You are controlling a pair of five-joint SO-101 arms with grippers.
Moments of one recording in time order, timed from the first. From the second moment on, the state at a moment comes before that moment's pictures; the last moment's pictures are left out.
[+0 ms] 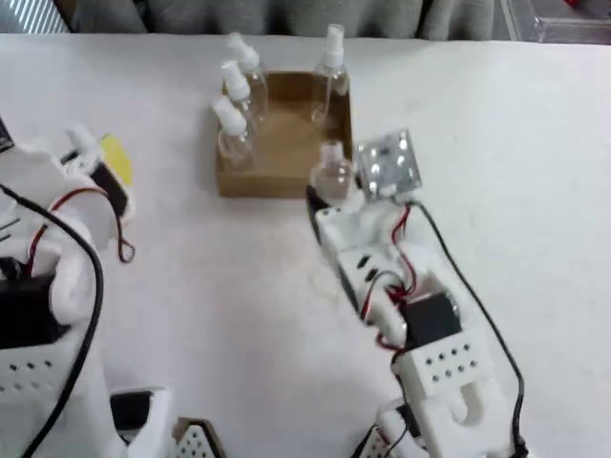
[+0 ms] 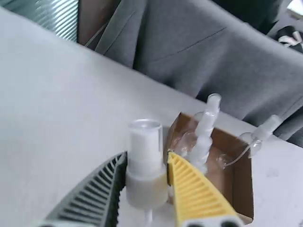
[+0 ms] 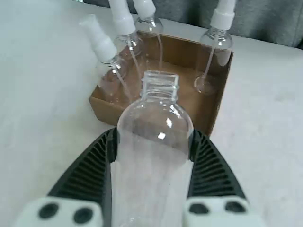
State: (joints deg) left arm -11.3 -48.3 17.3 68.7 21.5; right arm -24.9 -57.5 55.1 35.5 0.3
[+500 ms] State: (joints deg) left arm 2.5 -48.3 13.5 42.1 22.5; right arm -33.6 -59.6 71.7 14.2 0.0
